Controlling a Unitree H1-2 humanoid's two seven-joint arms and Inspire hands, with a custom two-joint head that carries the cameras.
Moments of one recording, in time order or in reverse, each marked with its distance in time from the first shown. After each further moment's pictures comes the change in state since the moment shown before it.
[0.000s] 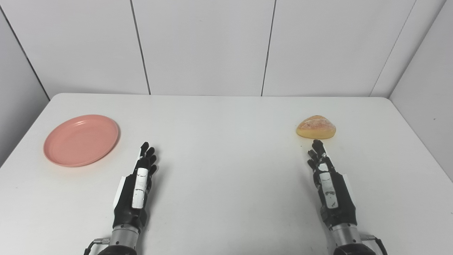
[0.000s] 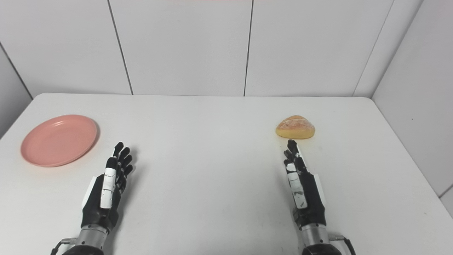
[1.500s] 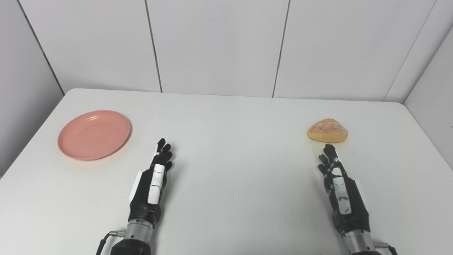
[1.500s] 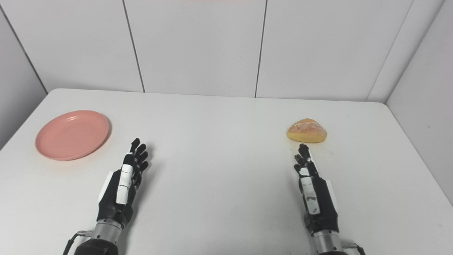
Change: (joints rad) left arm 0.004 -0.015 -0.055 0.008 0.023 -0.005 0.021; right arm 0.000 -0.038 -0.008 0.006 0.046 0.013 0.038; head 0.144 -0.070
